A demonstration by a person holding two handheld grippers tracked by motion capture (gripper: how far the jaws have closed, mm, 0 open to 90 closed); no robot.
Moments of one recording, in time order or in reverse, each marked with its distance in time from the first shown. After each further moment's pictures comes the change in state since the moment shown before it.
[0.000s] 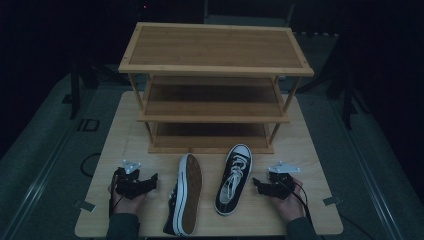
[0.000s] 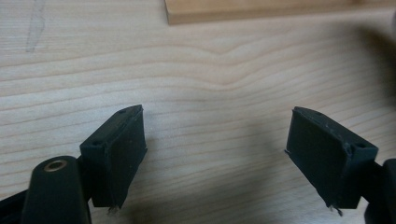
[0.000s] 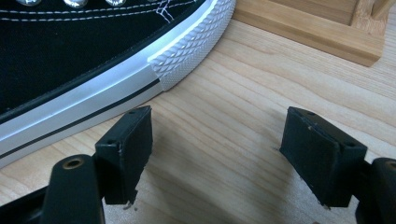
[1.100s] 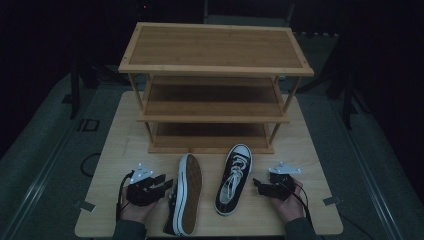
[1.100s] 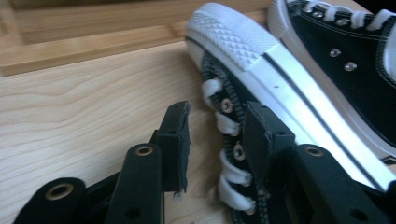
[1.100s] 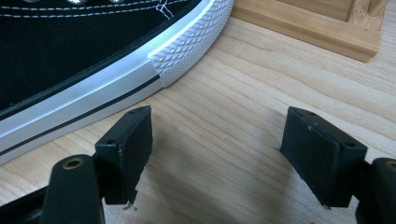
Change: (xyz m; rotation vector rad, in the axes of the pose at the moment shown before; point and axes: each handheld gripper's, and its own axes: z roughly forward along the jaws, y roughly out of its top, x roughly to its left) left arm -0.045 0.006 -0.035 -0.068 -0.375 0.134; right arm 0.001 -0.002 -0.002 0.000 -0.007 0.005
